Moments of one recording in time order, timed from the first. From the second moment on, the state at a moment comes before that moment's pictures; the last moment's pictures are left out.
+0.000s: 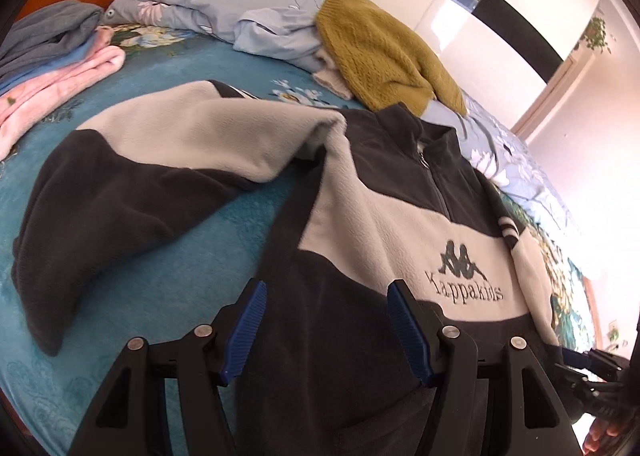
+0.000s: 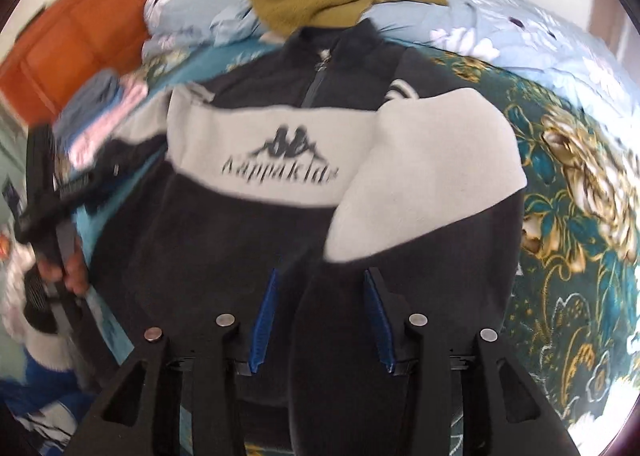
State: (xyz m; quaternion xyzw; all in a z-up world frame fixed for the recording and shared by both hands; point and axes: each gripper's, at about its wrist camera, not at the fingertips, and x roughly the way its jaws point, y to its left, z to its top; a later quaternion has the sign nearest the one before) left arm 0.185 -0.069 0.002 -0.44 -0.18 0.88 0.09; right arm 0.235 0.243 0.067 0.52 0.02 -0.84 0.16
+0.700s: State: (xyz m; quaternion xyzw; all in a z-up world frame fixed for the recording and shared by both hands) left arm 0.197 -0.068 -0.005 -0.46 -0.17 0.87 0.06; right arm 0.174 0.427 0.117 0.38 0.06 -0.91 -0.17
